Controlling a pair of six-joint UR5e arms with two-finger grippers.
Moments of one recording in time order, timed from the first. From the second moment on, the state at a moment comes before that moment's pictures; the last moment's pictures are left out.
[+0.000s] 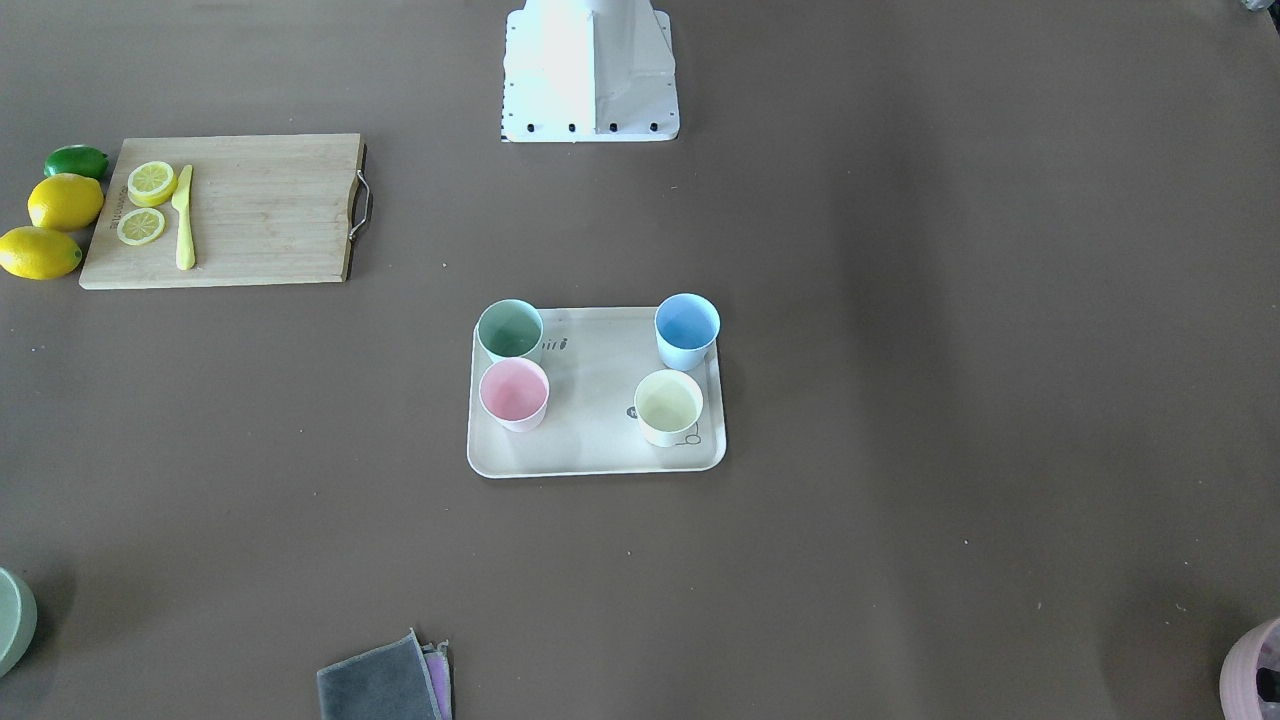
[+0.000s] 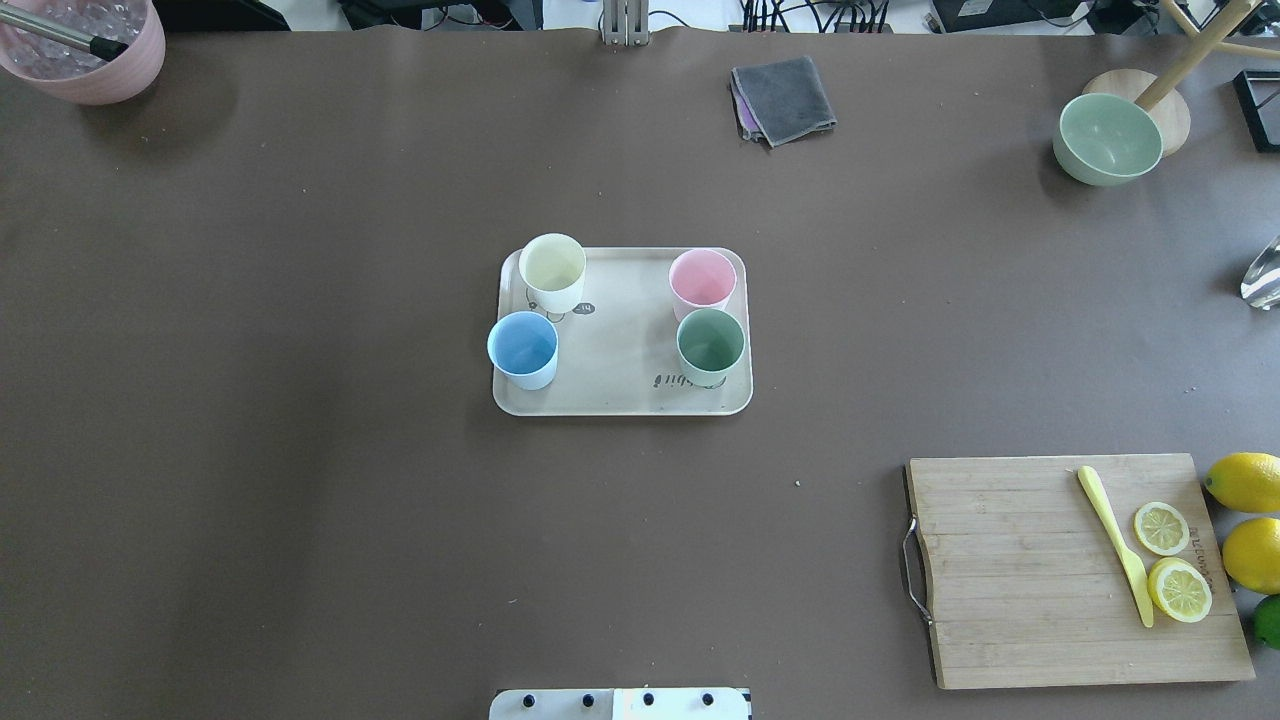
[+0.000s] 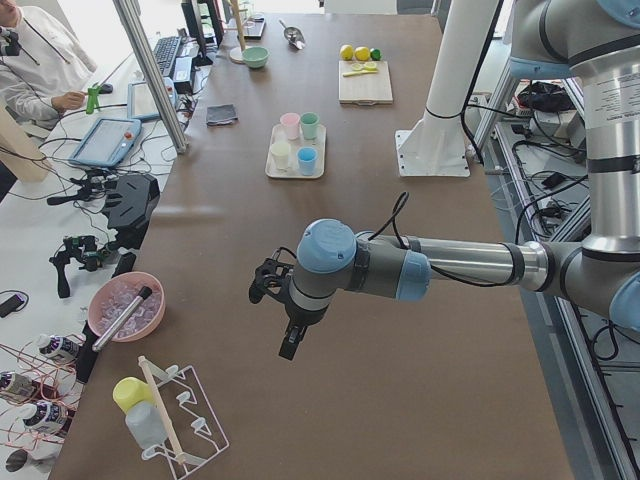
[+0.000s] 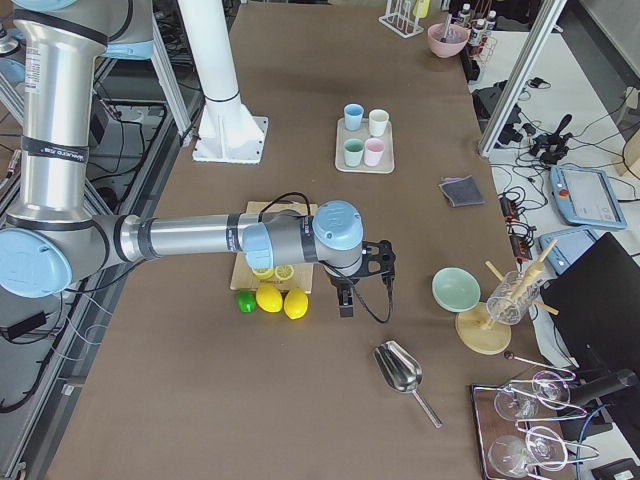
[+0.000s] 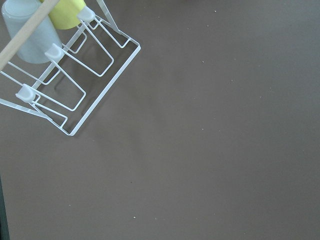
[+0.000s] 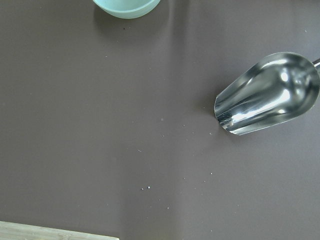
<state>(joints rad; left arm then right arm) -1.70 -1.37 -1.84 -1.69 -2.32 0.26 1.56 -1.73 1.83 -1.49 2.45 0.06</state>
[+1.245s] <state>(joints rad) -1.70 -1.36 -1.83 -1.69 -2.31 0.25 1.58 -1.77 1.83 -1.50 2.31 -0.13</state>
